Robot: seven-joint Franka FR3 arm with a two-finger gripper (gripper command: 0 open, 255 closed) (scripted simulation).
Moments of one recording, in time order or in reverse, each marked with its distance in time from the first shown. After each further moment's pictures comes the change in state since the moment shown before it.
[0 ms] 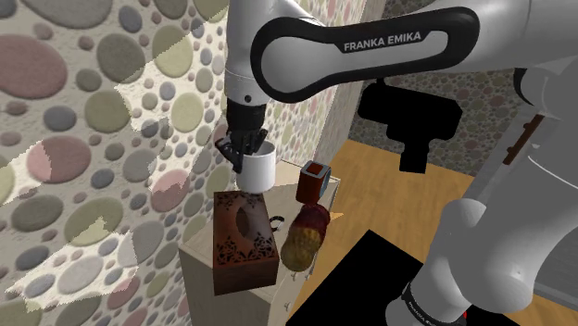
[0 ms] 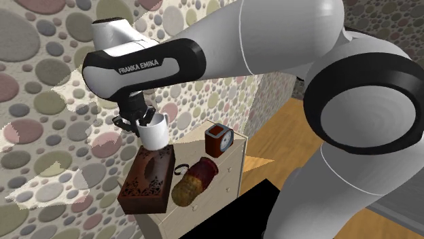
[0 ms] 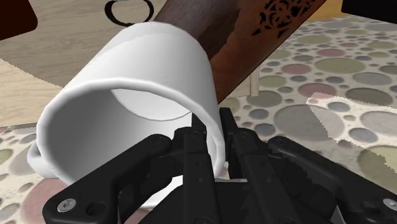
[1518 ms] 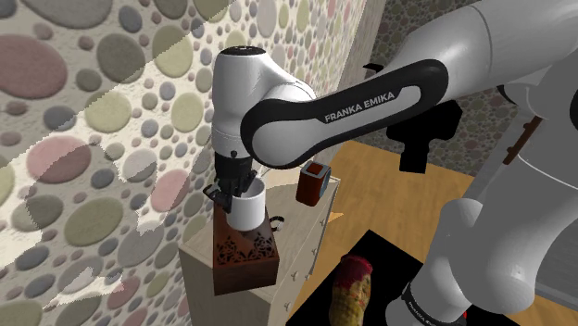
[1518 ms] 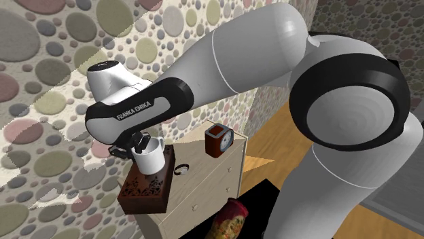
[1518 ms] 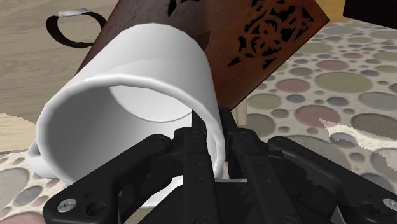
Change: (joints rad) arm 0.031 0.068 0.054 -0.154 -0.019 0.219 0.104
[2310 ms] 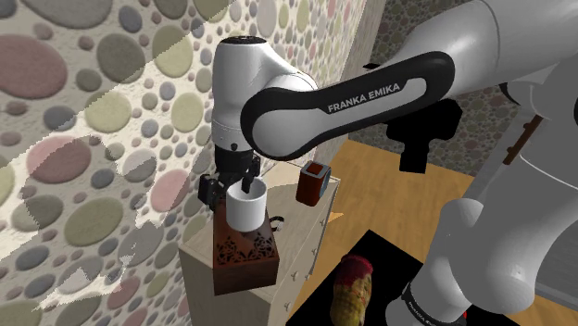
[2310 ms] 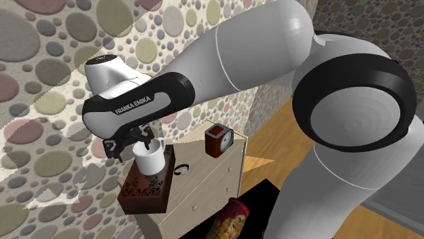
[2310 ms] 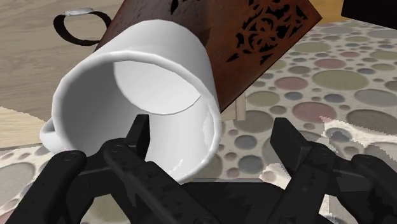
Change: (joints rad) arm 0.000 -0.013 -0.002 0.024 0.005 -0.037 -0.006
